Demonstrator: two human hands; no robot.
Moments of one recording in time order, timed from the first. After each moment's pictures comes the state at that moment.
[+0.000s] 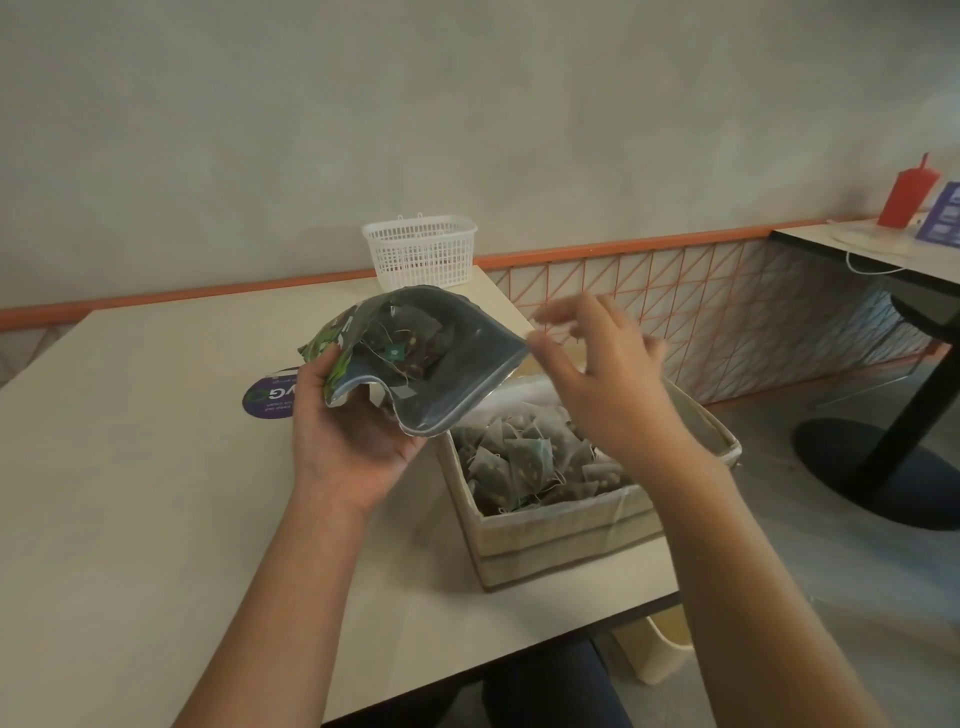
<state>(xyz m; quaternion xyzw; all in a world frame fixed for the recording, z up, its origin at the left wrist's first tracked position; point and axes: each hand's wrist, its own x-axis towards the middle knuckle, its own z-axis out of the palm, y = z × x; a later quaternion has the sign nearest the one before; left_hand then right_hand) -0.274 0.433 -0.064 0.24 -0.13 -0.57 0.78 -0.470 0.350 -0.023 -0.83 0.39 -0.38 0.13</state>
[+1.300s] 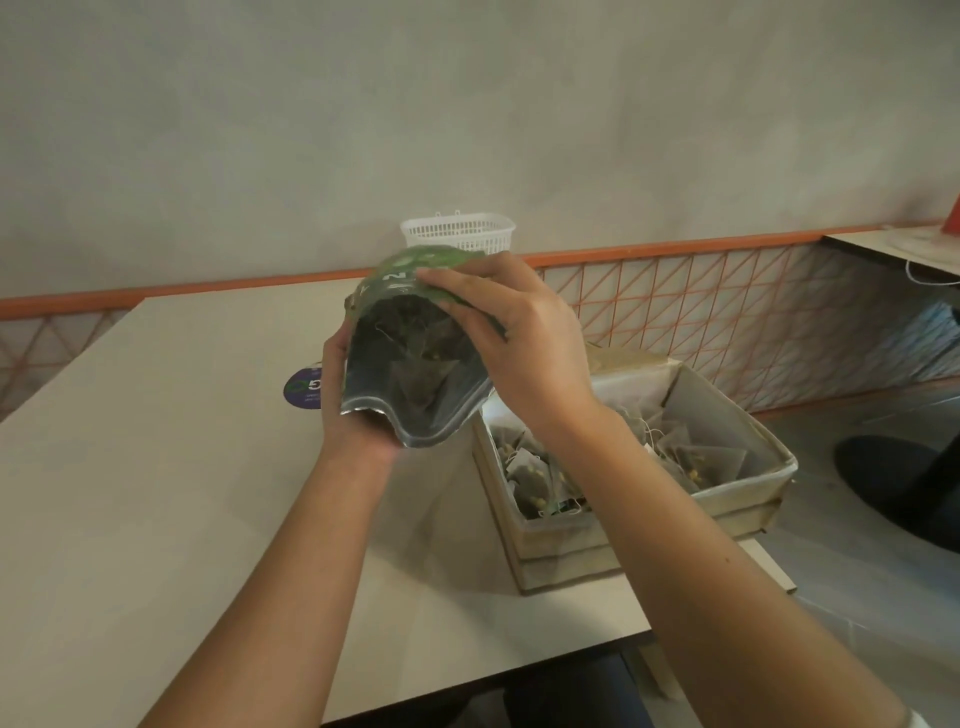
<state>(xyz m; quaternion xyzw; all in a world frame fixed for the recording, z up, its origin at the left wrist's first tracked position) -0.259 0.427 -0.052 0.28 -0.09 -0.46 0.84 -0.374 0.354 -0.016 -0.81 0.16 -0.55 0.10</state>
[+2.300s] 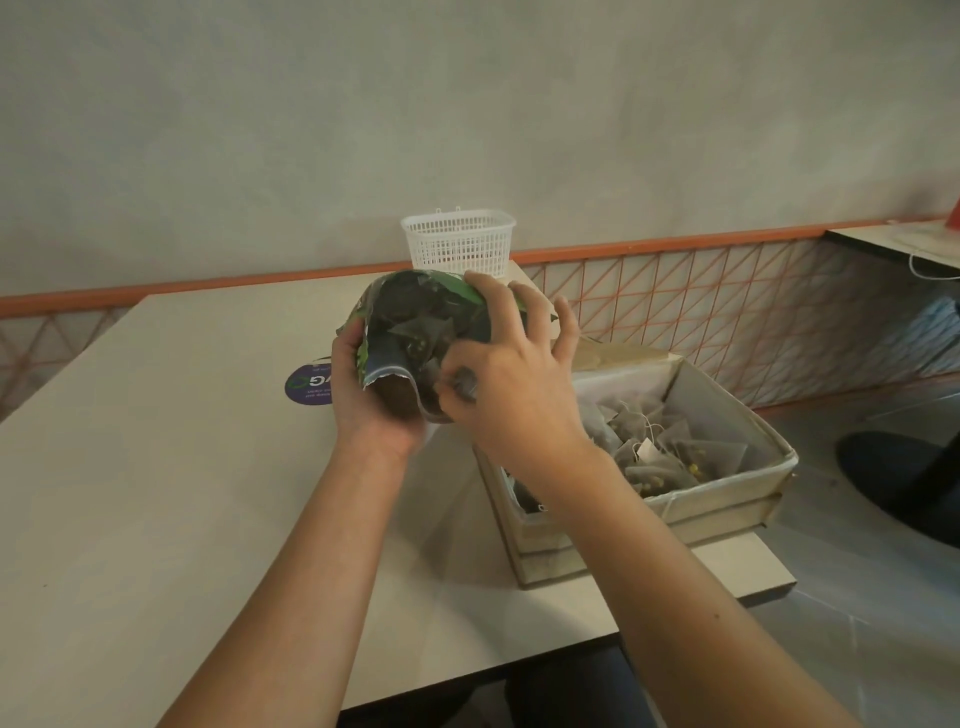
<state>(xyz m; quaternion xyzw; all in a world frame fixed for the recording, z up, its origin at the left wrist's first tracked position) -0.267 0.420 -0.051 0.22 -0.17 -0.49 0.83 -0.377 0.378 -0.045 -0.86 0.31 -0.40 -0.06</state>
